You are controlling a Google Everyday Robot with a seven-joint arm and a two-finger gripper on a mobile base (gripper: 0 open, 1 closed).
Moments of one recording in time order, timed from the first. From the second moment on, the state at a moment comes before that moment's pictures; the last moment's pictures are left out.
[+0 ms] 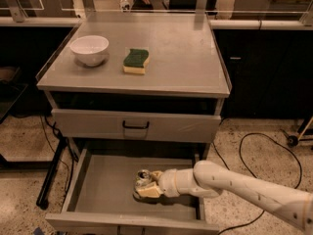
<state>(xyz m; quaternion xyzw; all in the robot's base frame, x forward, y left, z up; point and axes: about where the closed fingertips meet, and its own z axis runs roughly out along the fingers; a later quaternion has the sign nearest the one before) 0.508 0.039 0.437 -0.45 0.73 0.39 0.35</state>
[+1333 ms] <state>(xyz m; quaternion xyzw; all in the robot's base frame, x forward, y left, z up) 0.507 -0.002 0.566 -0.46 0.74 0.32 0.37</state>
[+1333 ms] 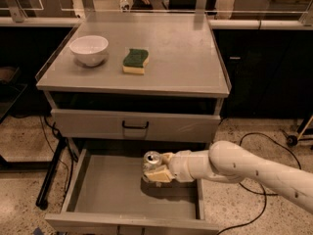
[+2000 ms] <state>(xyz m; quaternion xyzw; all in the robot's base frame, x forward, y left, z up) 0.533 -0.061 0.663 -0.45 0.77 0.24 0.39</state>
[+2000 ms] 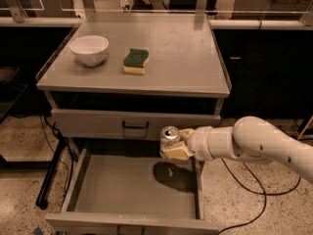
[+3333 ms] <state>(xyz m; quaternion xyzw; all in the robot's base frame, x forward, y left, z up) 0.542 -0.117 0.820 -0.45 0.76 0.14 0.45</state>
